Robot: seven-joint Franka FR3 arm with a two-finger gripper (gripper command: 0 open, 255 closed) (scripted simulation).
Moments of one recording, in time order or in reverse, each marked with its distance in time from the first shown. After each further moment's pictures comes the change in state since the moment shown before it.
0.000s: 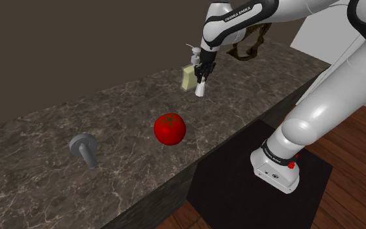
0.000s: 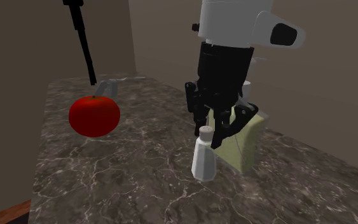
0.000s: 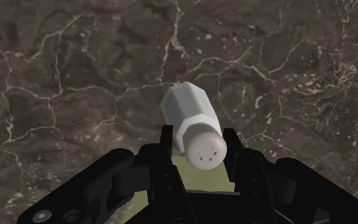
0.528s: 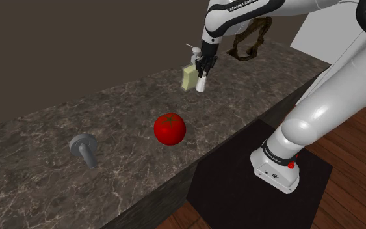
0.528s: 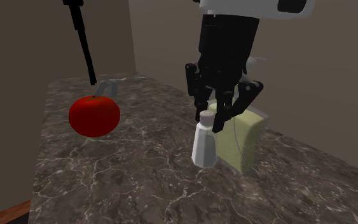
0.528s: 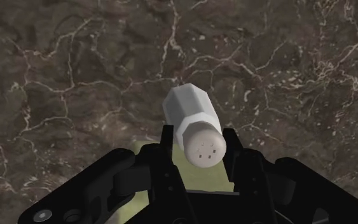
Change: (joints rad) arm -0.001 -0.045 -0.001 0.047 -0.007 -0.094 0.010
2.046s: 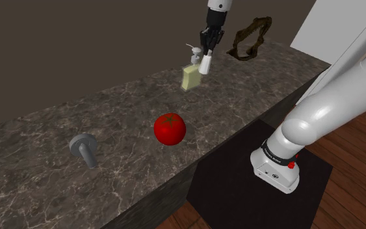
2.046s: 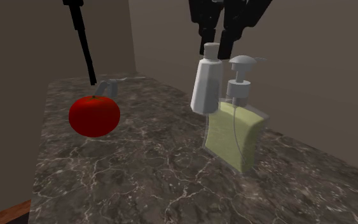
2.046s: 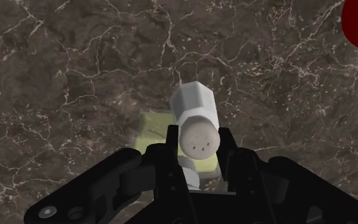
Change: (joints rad) arm -0.003 -0.085 -0.002 0.231 -0.015 -0.316 0.030
